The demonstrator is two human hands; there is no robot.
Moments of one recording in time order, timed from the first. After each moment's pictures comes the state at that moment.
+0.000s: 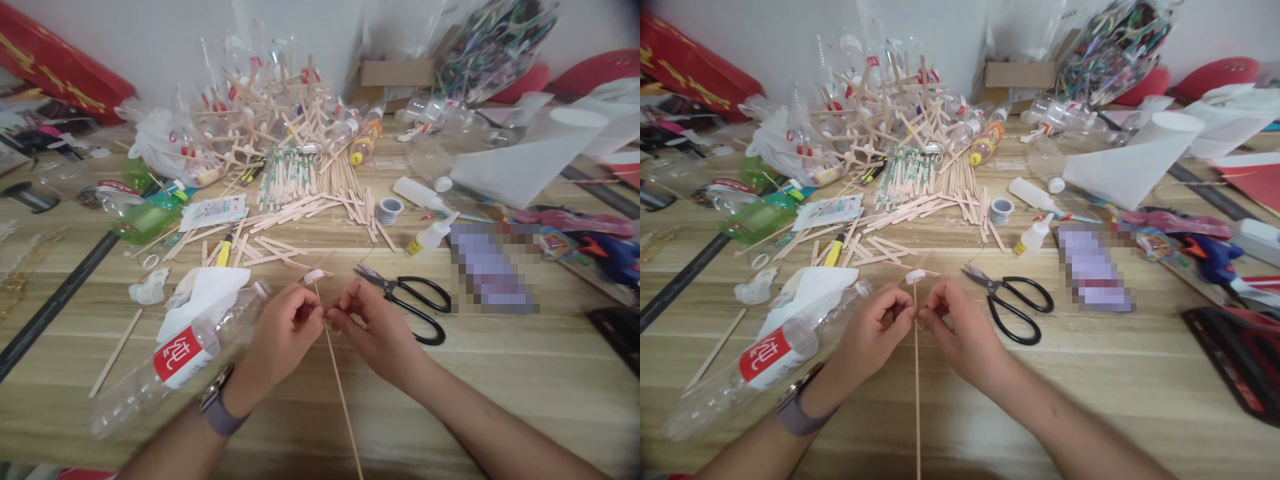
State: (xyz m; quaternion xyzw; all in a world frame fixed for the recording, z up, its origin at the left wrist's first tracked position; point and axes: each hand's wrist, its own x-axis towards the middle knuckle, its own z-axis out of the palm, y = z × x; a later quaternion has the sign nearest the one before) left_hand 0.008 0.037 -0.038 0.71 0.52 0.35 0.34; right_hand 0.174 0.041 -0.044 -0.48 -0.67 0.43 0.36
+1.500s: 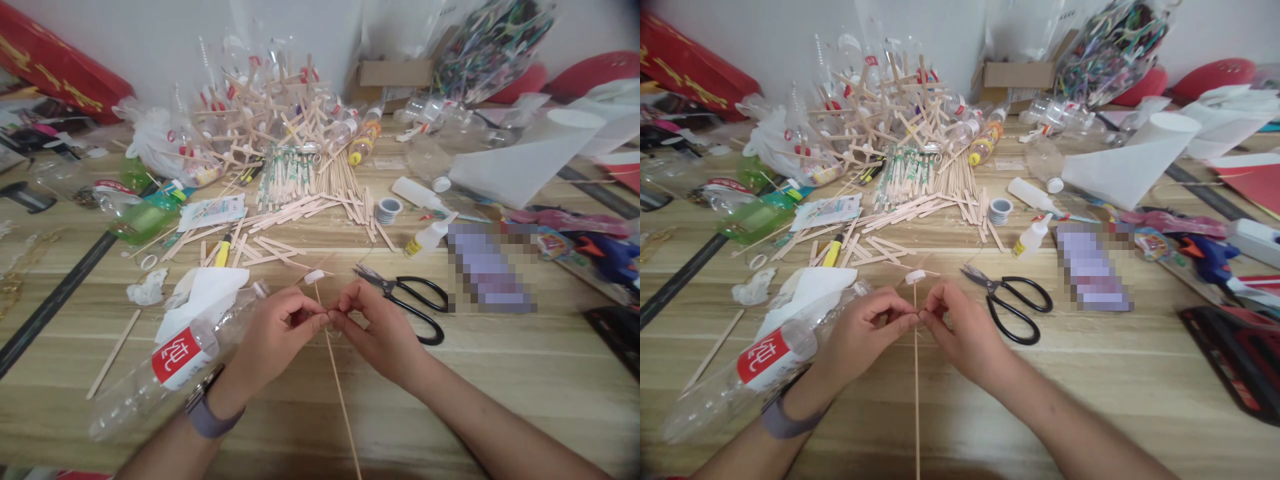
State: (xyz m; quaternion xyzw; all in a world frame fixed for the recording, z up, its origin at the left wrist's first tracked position) left_hand 0.002 0.040 -0.026 0.70 0.52 0.33 0.37; right_hand 0.179 0.042 -0.045 -0.47 -0.73 0.35 0.36
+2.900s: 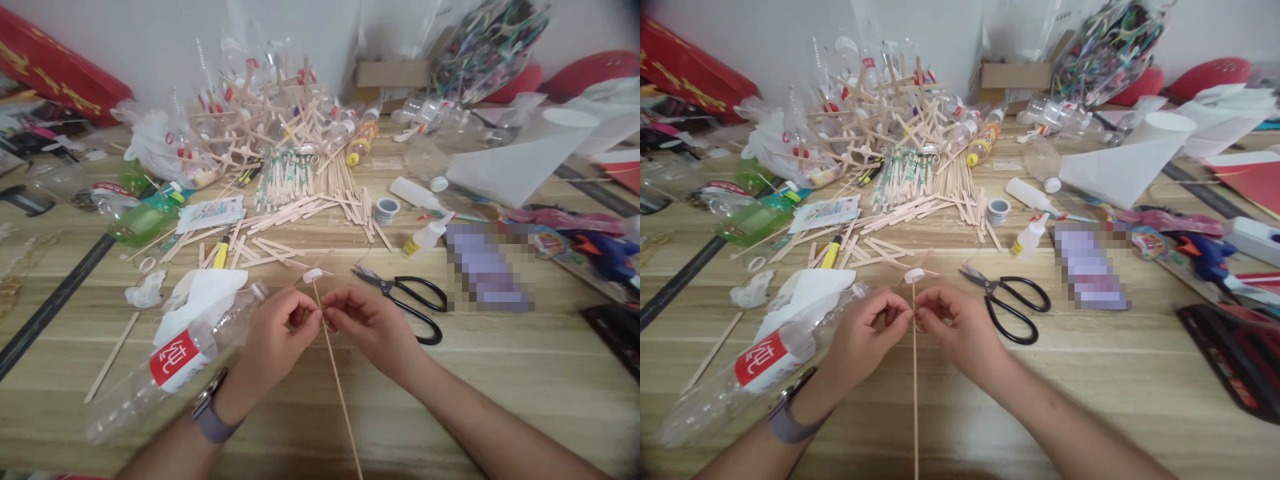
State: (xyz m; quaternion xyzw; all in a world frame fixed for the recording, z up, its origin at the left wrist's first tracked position) left_hand 0.006 0.035 -0.034 0.72 0.53 0.35 0.30; right_hand 0.171 0.043 -0.047 -0.47 -0.57 0.55 0.39
